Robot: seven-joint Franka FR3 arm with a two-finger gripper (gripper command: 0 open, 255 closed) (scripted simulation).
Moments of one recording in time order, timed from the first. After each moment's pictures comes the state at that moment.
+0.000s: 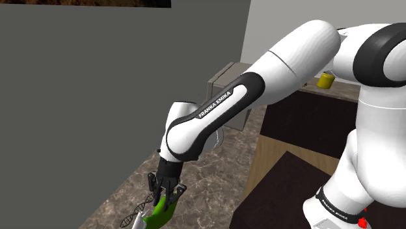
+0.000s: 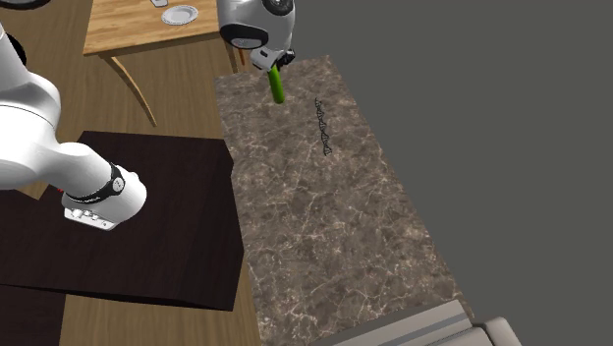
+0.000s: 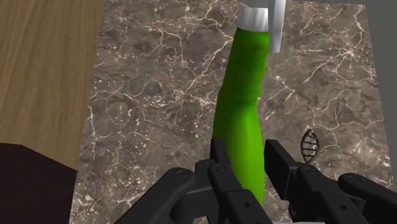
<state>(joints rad) 0.35 0.36 0.41 -2.10 0.63 2.52 1.42</state>
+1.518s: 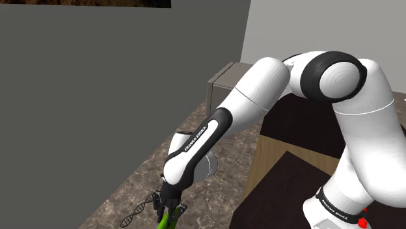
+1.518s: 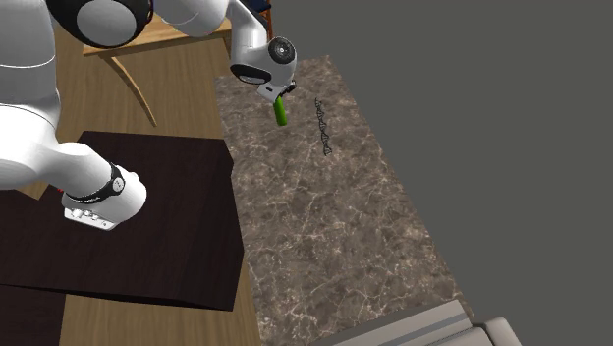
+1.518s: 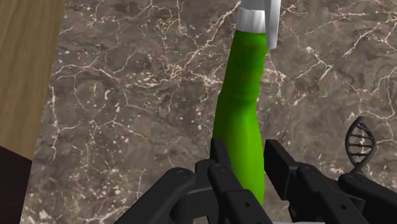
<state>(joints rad) 0.36 0.64 0.42 -2.05 0.67 2.72 1.28</state>
